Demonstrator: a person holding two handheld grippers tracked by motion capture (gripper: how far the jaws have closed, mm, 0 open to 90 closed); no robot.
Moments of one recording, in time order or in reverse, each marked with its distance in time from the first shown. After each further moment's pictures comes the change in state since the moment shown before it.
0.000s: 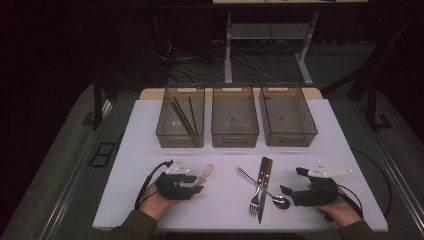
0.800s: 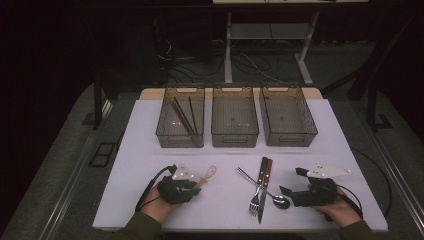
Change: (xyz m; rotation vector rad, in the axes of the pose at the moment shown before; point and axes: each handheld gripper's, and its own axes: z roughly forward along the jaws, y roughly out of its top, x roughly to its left) left arm -0.014 0.000 0.002 0.089 0.082 0.017; right arm 0.002 0.000 0.001 0.008 0.001 -0.016
